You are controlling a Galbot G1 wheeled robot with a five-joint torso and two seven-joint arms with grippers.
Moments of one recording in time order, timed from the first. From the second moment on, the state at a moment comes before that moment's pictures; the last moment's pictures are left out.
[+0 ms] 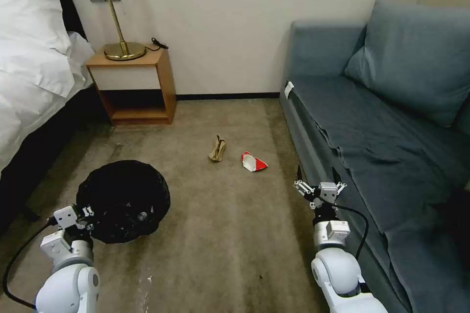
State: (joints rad) left arm 1.41 -1.53 -0.94 -1.93 -0.26 0.26 -0.11; right arm -1.34 1.37 0.39 1.81 0.06 0.17 0.27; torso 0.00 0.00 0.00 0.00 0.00
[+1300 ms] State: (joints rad) left arm 1.42 -1.53 -0.95 -1.94 -0.25 0.26 -0.11; right arm -1.33 1.37 0.36 1.81 0.05 0.17 0.26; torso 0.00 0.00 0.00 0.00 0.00
